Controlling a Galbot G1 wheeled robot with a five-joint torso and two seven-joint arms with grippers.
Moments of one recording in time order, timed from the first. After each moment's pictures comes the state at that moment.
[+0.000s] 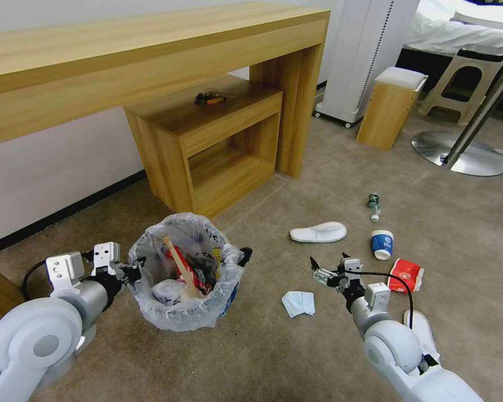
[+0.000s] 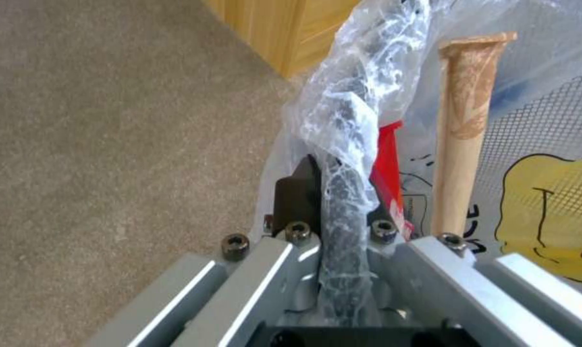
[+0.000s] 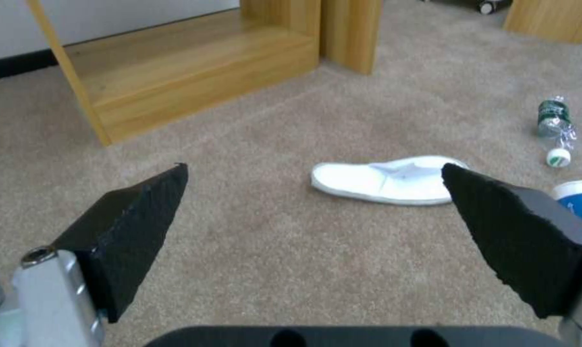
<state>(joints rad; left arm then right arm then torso) 1.41 -0.87 -0.68 -2.33 -1.29 0.74 -0.66 -1.28 0.99 0.23 1.88 0.54 -0.14 0.24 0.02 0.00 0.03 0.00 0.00</state>
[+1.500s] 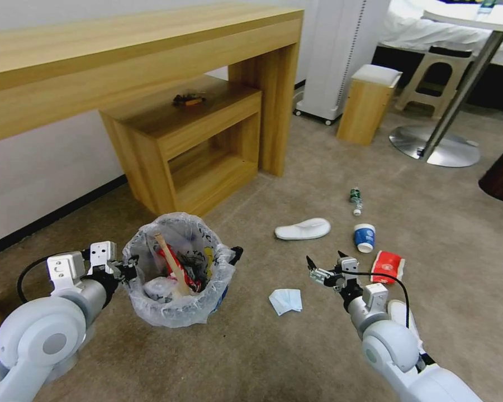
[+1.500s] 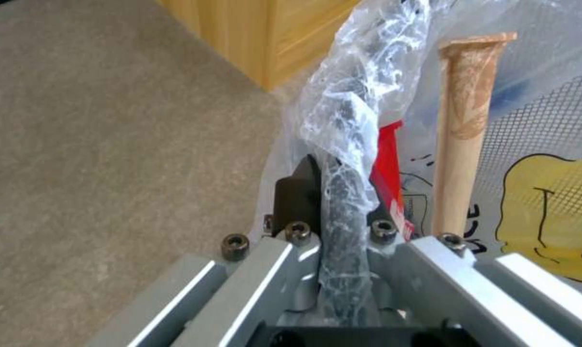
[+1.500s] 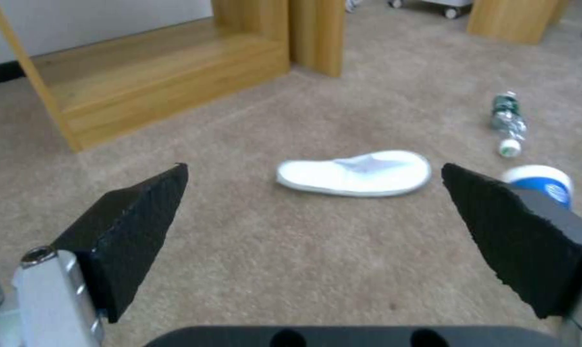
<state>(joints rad) 1.41 -0.86 -0.66 -2.30 -1.21 0.71 -0.66 -1.27 0.99 0.21 1.85 0.53 -0.10 0.20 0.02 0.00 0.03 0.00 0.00</state>
